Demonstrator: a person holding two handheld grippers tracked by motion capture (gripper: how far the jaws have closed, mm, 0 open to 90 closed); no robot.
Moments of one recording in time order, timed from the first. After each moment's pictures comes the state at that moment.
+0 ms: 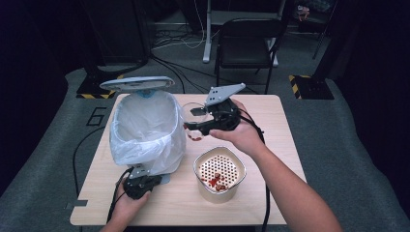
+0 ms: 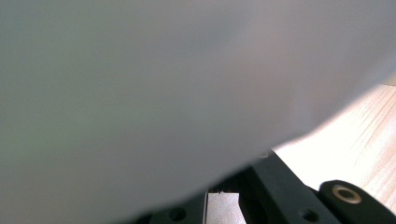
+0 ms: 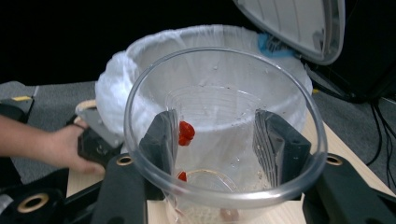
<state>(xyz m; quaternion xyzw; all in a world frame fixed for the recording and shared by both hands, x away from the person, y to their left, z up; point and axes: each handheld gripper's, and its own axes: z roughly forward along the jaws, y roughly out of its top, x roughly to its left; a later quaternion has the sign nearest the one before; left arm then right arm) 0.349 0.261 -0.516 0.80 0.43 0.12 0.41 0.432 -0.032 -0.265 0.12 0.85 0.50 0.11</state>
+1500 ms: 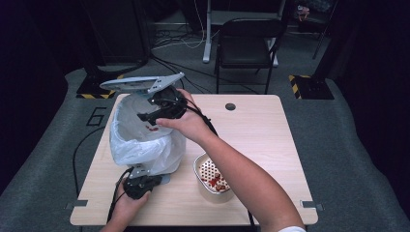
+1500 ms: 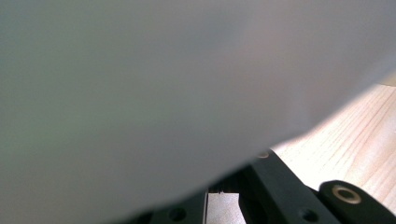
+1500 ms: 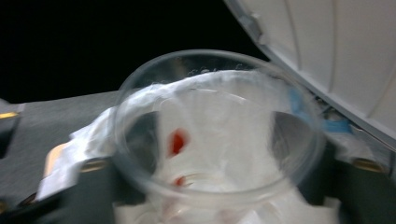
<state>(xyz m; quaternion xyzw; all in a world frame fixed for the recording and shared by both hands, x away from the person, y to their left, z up) 0.348 0.259 -0.517 0.79 0.44 0.11 0.42 0.466 0.095 -0.271 0.14 0.85 0.50 0.12</state>
